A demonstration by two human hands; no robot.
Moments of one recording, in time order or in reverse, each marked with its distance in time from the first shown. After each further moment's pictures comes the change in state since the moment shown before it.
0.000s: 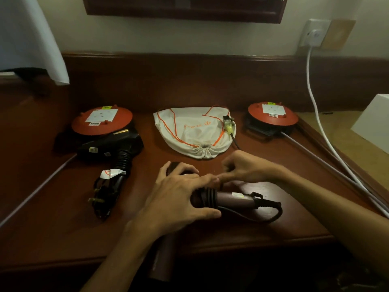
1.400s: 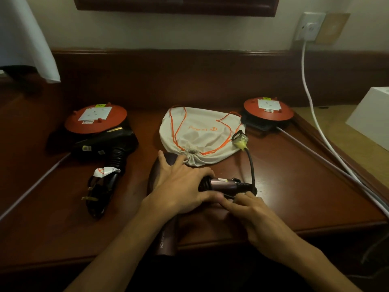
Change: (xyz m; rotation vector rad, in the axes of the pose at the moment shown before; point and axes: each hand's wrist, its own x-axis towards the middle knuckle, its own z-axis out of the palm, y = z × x) left_hand 0.039 0.015 0.006 0.254 -0.195 -0.099; right_hand -0.100 -0.012 0.095 -0.222 0.282 -0.032
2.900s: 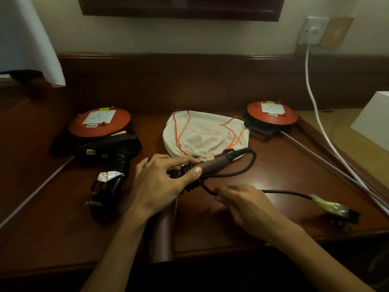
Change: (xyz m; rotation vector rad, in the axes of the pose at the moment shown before) left_hand -0.025 -0.033 -0.002 -0.661 0.475 -0.231; right_hand 0.046 -0.005 -0.006 -0.151 0.198 -0.096
